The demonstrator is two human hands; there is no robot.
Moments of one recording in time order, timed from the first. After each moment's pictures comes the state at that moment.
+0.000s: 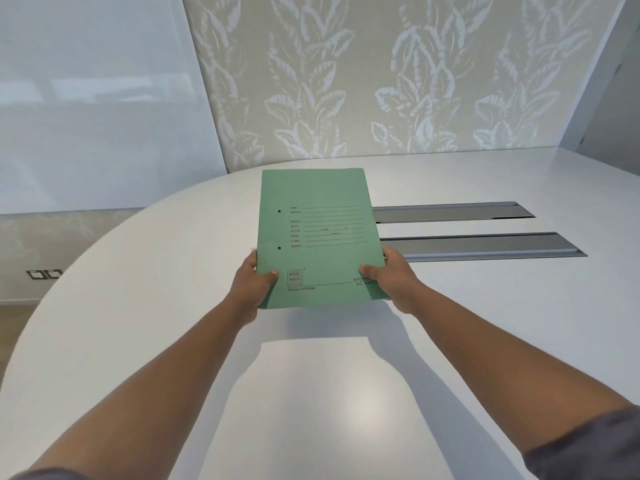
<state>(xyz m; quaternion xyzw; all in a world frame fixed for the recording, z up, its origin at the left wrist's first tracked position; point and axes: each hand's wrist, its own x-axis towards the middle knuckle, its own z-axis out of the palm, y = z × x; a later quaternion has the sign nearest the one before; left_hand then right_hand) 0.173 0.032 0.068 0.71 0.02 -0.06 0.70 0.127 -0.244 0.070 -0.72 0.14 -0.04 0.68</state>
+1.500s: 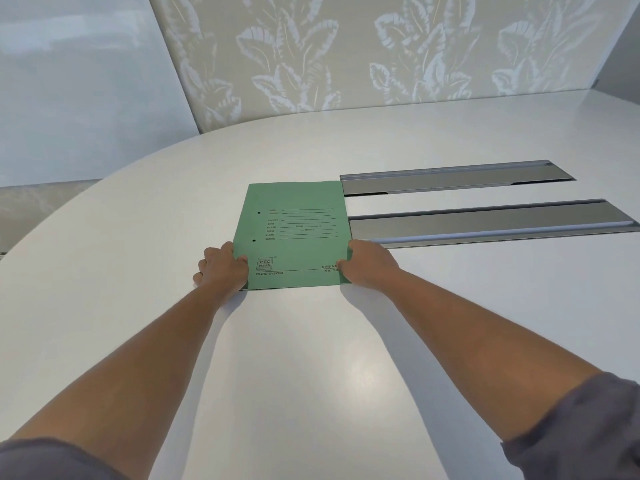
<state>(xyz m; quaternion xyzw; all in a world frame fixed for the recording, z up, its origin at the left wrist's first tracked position) 0.314 0.044 -0.016 0.97 0.09 0.01 0.23 0.241 -0.233 0.008 -0.96 0.09 0.03 0.25</state>
